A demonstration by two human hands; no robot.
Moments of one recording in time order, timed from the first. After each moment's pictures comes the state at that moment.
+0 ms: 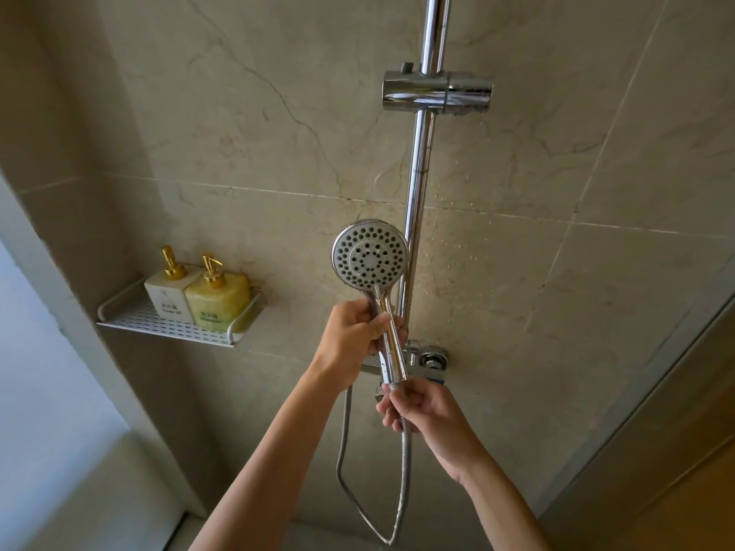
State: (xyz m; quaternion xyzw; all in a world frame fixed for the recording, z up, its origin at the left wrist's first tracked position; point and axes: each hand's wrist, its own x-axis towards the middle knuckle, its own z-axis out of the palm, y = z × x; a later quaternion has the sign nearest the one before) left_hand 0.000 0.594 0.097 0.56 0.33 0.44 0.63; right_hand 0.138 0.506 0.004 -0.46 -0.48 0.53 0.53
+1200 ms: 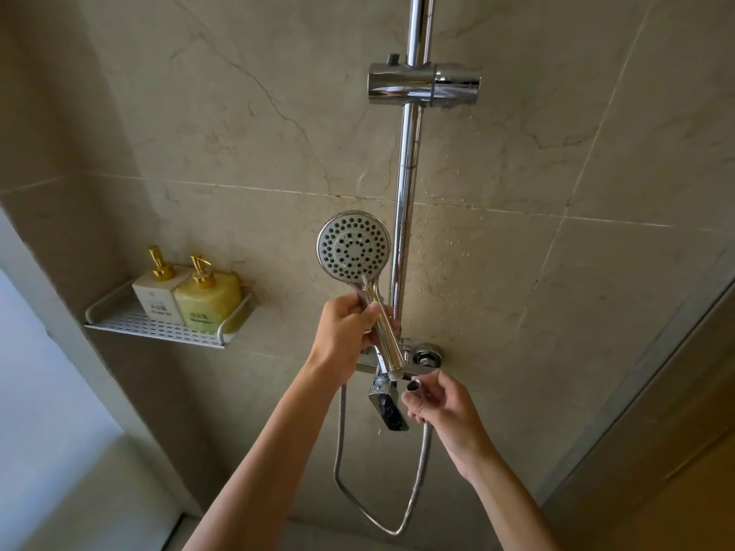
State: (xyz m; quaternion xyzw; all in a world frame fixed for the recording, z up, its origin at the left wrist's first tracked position) left_hand 0.012 0.598 0.098 0.52 0.36 0.46 0.63; right_hand 0.169 0.505 -0.010 -0.54 -0.43 0.46 0.56
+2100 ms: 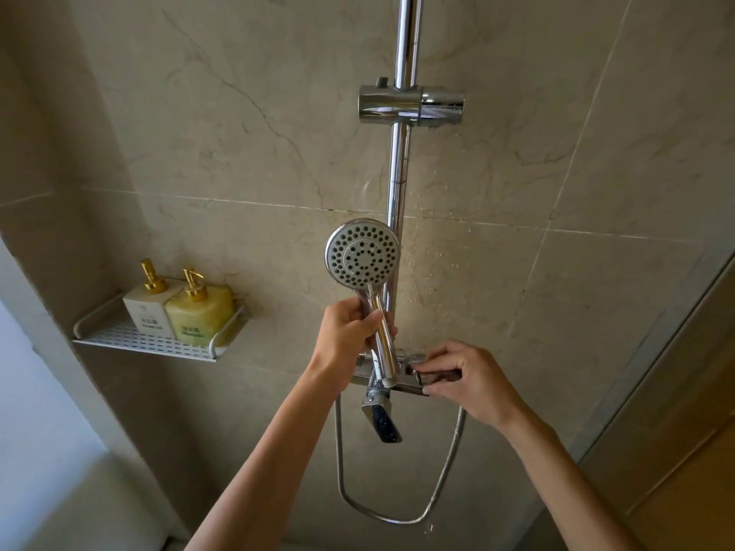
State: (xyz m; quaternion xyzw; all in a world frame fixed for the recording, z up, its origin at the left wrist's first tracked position) left_hand 0.019 0.601 0.103 0.57 0.36 0.46 0.58; right_hand 0.214 0.514 0.065 -0.60 -0.66 0.23 0.39
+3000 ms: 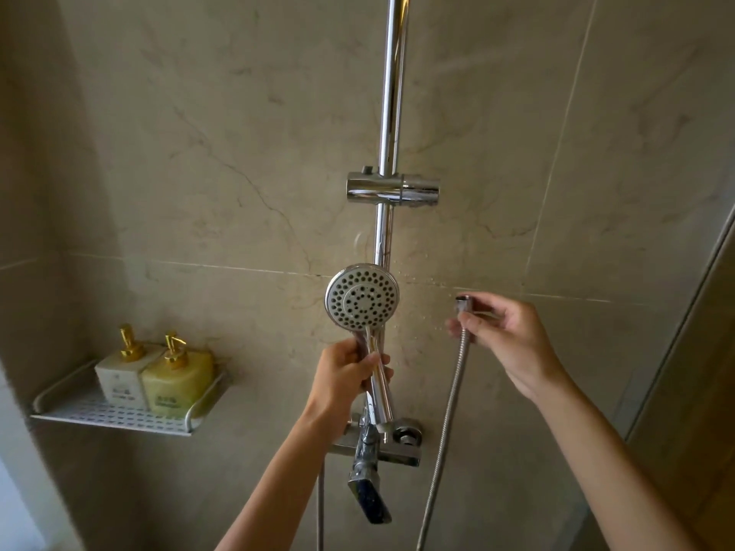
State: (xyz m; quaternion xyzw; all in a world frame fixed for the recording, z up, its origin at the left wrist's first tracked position) left_hand 0.030 0.612 0.128 0.58 0.31 0.47 0.58; right_hand 0.254 0.539 0.184 -0.46 -0.53 0.28 0.66
